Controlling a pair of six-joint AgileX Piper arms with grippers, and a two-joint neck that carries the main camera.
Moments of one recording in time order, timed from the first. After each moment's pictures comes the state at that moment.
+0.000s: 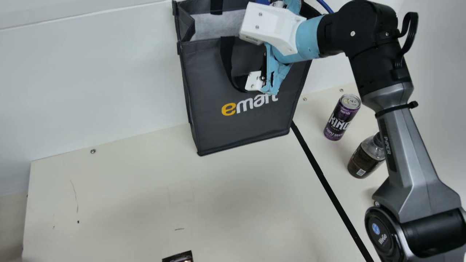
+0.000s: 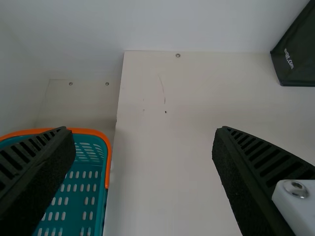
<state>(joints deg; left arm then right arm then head) -1.6 43.3 -69.0 -1.5 69.5 0.0 -3.3 109.6 -133.0 25.9 69.9 -68.2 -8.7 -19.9</state>
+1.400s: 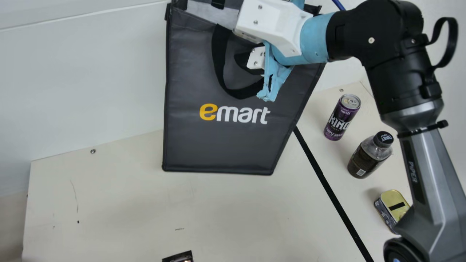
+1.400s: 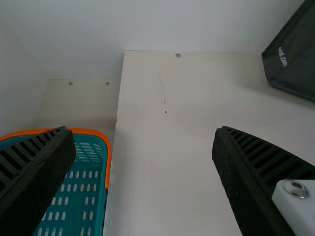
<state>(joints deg) -1.6 43.3 -69.0 -1.5 69.5 0.0 1.1 99.9 -129.4 21.6 70.0 -61.7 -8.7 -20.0</state>
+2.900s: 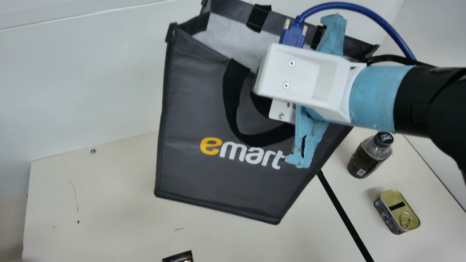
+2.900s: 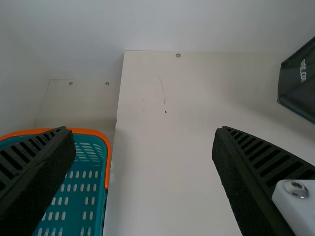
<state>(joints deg) -1.6 43.3 -69.0 -1.5 69.5 0.0 10.2 76.8 -109.5 12.2 69.9 -58.2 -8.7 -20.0</state>
